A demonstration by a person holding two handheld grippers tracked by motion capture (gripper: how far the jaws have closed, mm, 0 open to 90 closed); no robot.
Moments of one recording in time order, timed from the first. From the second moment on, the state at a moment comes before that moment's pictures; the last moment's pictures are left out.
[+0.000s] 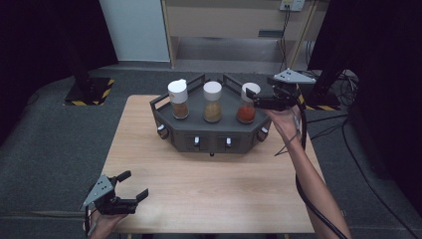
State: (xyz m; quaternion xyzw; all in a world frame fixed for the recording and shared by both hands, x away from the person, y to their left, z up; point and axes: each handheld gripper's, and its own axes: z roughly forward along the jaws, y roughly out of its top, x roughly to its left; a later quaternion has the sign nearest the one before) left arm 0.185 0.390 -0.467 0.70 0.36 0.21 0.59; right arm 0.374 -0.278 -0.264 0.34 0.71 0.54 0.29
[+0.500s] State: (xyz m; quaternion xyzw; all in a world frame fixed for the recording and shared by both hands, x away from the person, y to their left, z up) left arm 0.185 0.388 -0.467 0.70 0.36 0.21 0.58; right arm 0.326 -0.307 -0.284 0.32 0.71 0.56 0.28
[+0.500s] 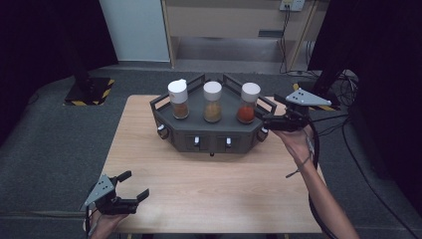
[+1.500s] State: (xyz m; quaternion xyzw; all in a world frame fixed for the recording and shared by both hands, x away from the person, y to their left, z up) left arm 0.184 0.391 -0.468 0.70 0.36 0.21 0.59; right arm 0.234 -0.359 -0.350 0.34 0.70 0.57 0.26
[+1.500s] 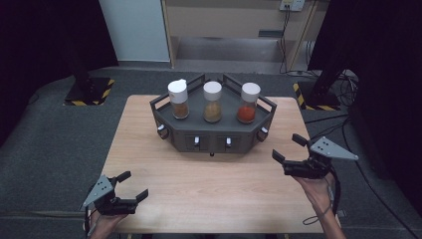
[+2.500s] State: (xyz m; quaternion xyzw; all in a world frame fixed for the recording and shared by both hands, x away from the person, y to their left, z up) left arm 0.184 0.390 -0.467 0.70 0.36 0.21 0.58; right arm 0.180 -0.383 -0.408 0.36 0.70 0.55 0.27
